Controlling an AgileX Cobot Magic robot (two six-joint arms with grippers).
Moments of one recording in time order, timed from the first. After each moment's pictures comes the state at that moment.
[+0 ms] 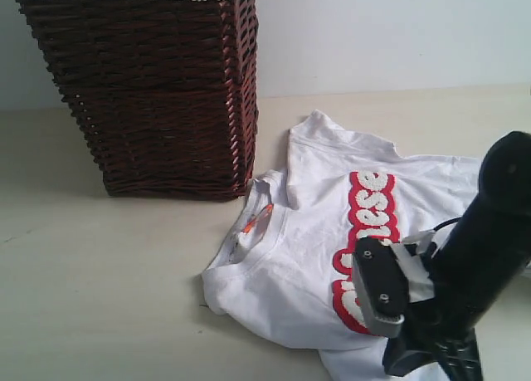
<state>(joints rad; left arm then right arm) 0.13 0.10 0.00 0.11 0.37 0.10 0.38 1.71 -0.69 0.53 0.76 -1.59</state>
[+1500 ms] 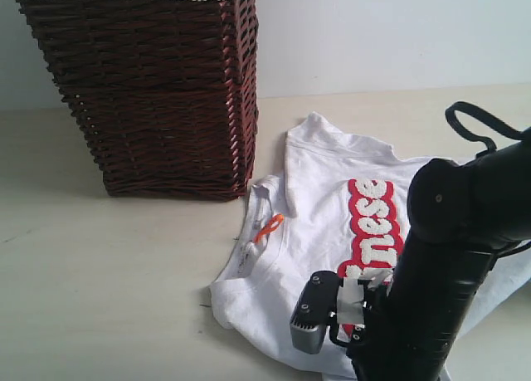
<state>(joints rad) 0.13 0.10 0.00 0.11 0.37 0.10 0.60 1.77 -0.73 0.57 0.91 -0.97</state>
